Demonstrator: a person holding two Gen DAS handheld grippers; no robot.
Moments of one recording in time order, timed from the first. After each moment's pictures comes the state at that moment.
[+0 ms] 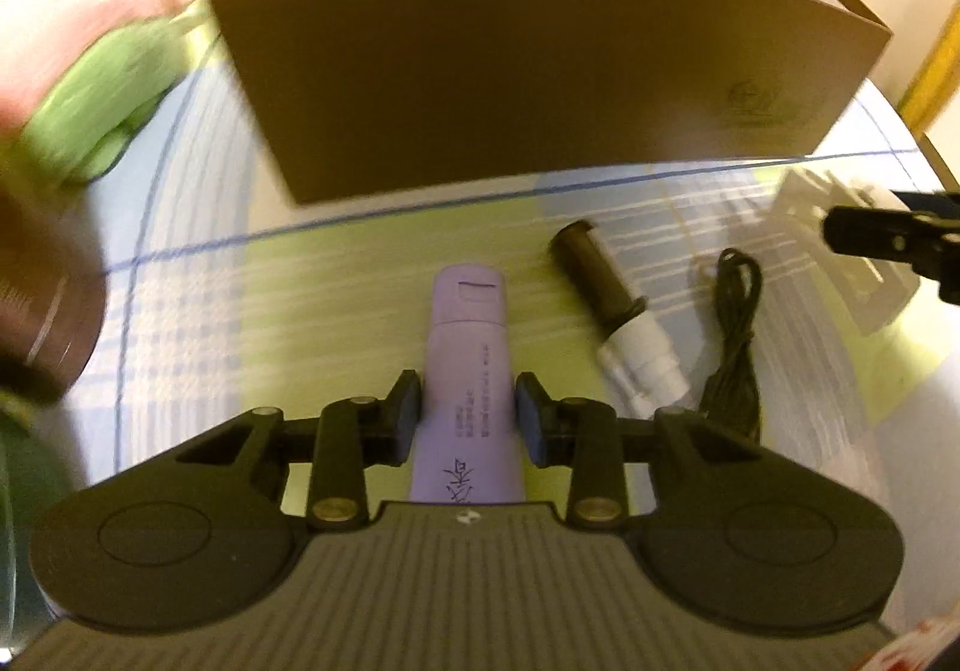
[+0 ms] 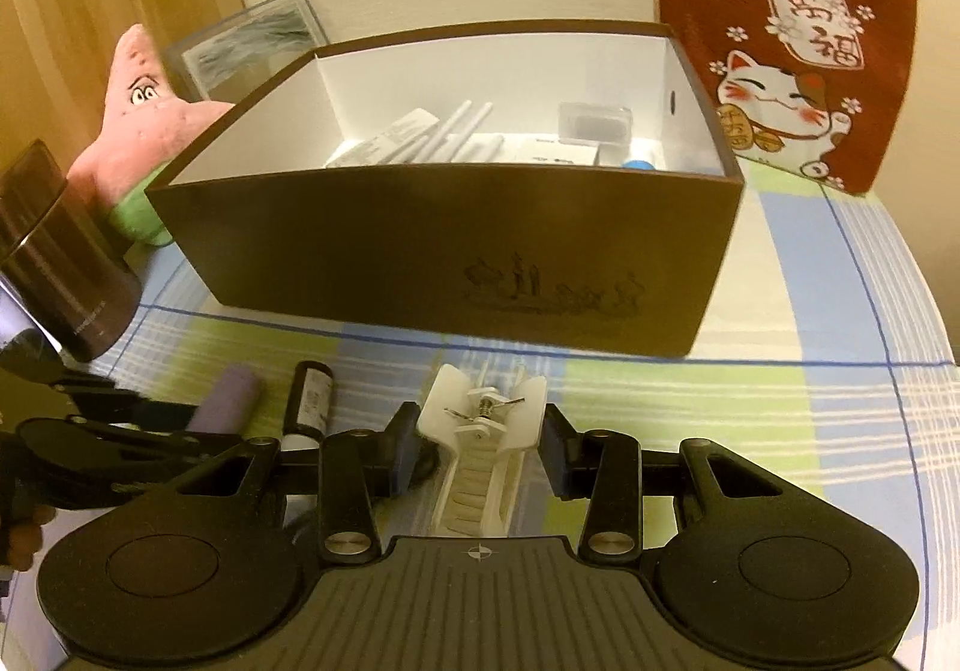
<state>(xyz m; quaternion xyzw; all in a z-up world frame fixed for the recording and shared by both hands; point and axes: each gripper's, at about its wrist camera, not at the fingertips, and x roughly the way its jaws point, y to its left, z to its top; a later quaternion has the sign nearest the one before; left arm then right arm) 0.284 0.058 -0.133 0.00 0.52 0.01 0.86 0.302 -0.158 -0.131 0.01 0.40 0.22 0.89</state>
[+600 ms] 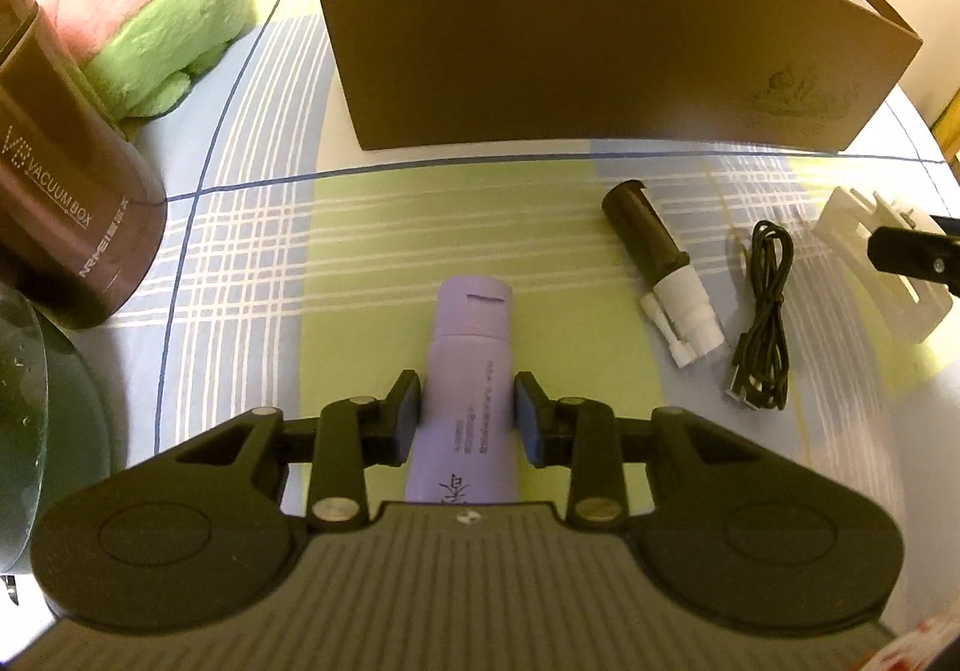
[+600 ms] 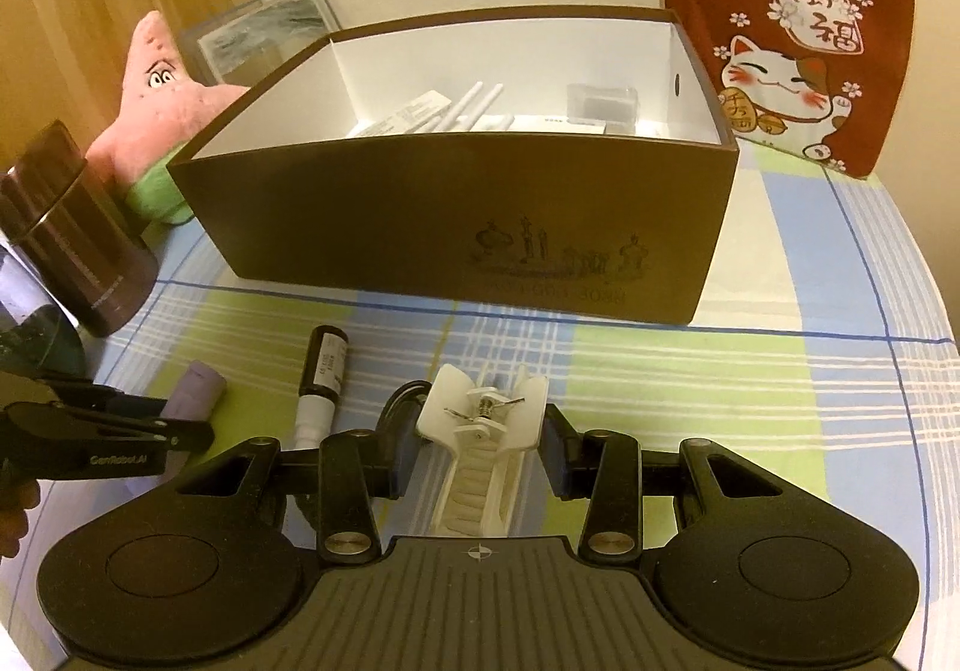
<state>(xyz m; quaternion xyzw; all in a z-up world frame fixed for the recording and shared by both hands) 0.267 0.067 -0.130 -0.02 0.53 0.05 0.85 0.287 -0.162 -0.130 0.00 0.41 0.23 0.88</state>
